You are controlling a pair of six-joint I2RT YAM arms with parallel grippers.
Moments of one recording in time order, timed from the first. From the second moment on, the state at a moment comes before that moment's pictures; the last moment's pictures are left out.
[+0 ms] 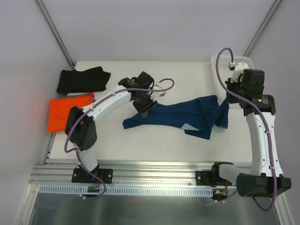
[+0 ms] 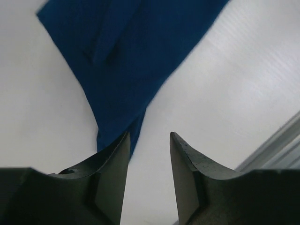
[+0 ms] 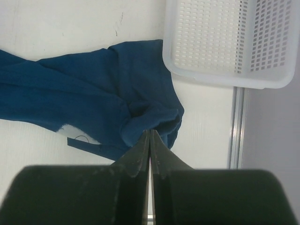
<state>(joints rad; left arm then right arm) -0.67 1.73 1.54 -0.97 0.16 0.28 -0.01 1.15 1.41 -0.93 -0.01 -0.17</state>
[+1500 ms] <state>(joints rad) -0.56 2.30 1.98 -0.94 0.31 0.22 -0.02 1.31 1.50 -0.91 -0.01 -0.17</state>
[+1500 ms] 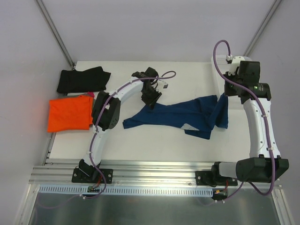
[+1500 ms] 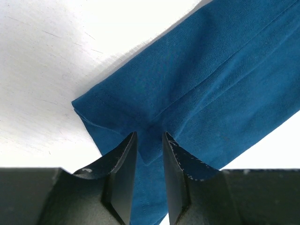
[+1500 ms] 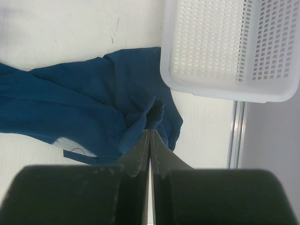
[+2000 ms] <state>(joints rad) -0.55 2.34 1.96 -0.92 0.32 0.21 -0.02 1.31 1.50 -0.91 -0.01 -0.18</state>
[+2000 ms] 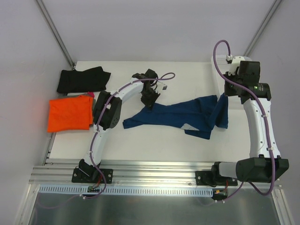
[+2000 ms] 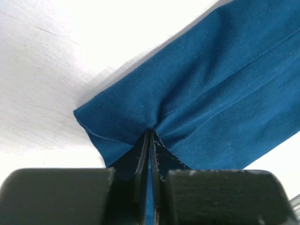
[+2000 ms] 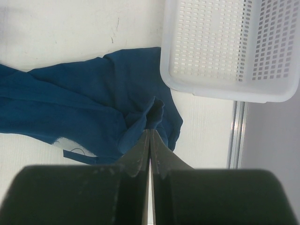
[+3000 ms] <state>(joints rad) -0.50 1.79 2.00 -0.93 -0.01 0.30 -0.02 1.30 1.59 -0.90 0.01 -0.18</state>
